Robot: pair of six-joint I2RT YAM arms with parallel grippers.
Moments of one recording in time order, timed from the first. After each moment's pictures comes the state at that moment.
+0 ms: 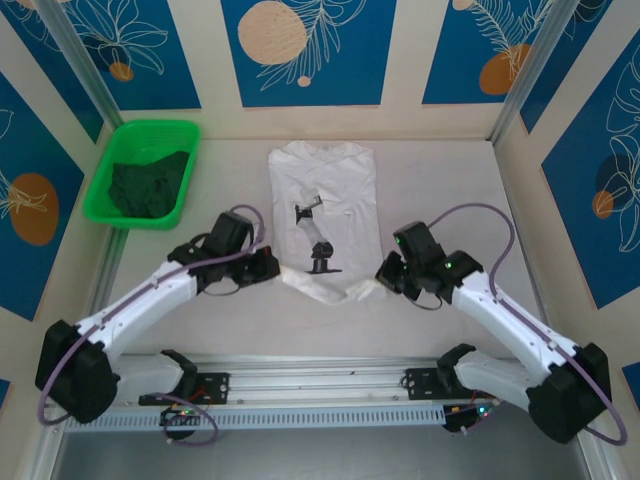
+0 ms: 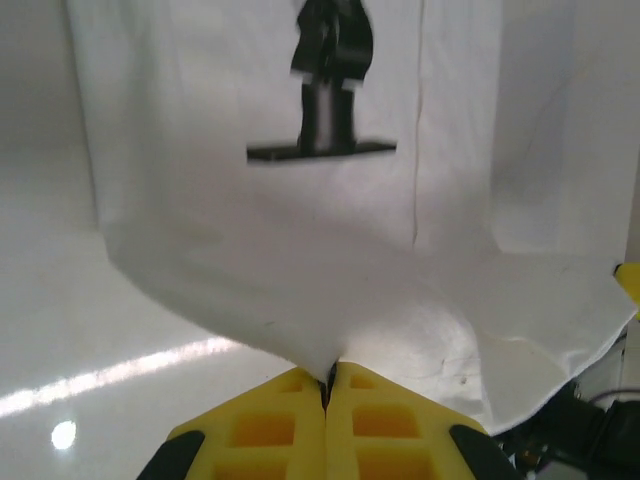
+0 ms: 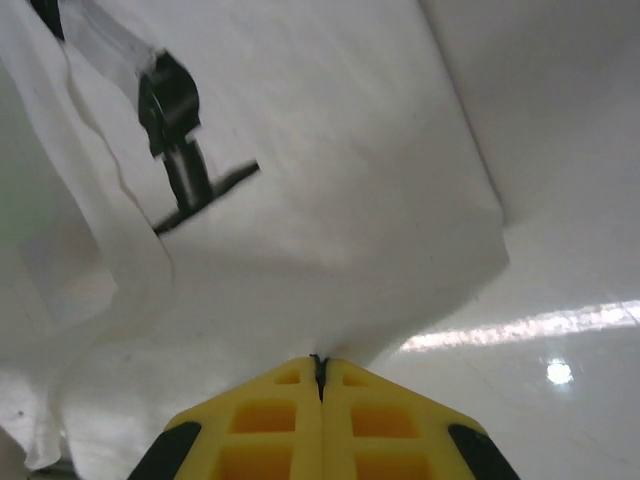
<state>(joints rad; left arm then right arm) -0.54 1.23 0.90 -0.59 0.35 -0.75 0.50 1.08 0.82 -0.78 -0.14 1.04</state>
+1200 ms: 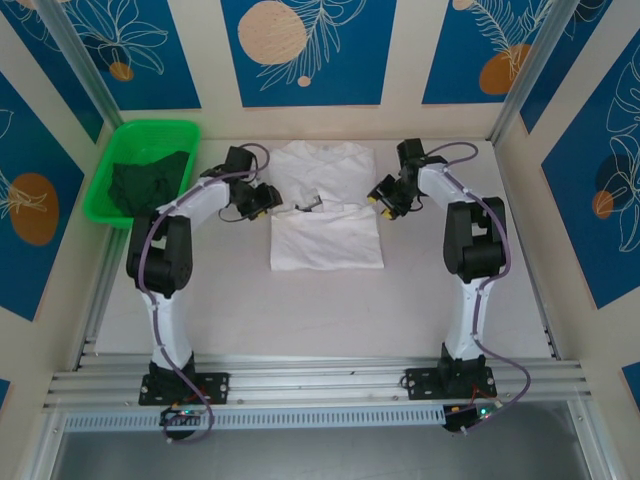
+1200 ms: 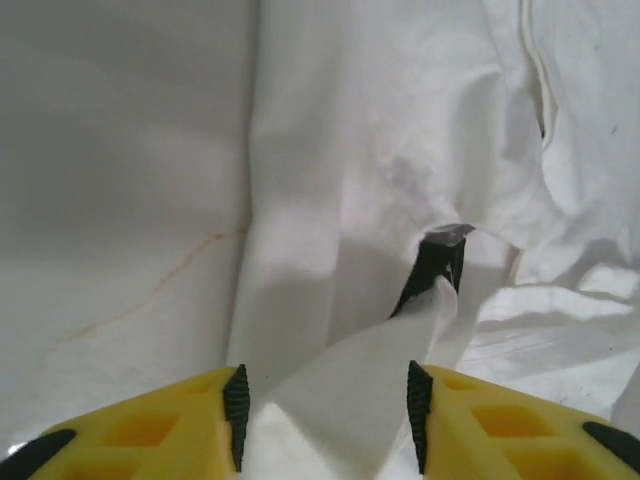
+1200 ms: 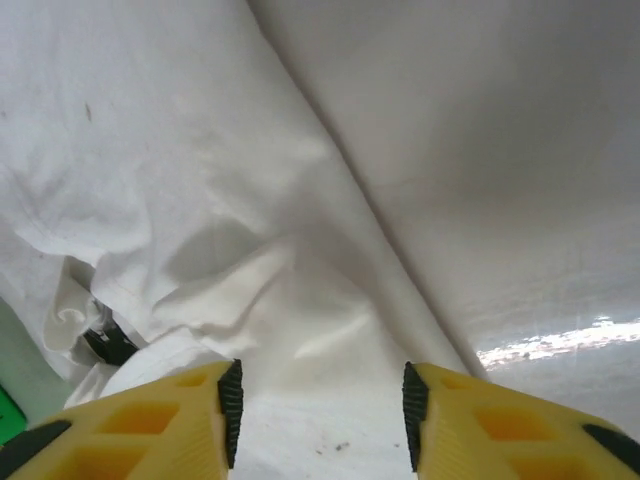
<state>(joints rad) -0.26 2.04 1.56 -0.59 0.33 -0.63 0.13 2.10 1.66 -0.80 -0.37 0.84</state>
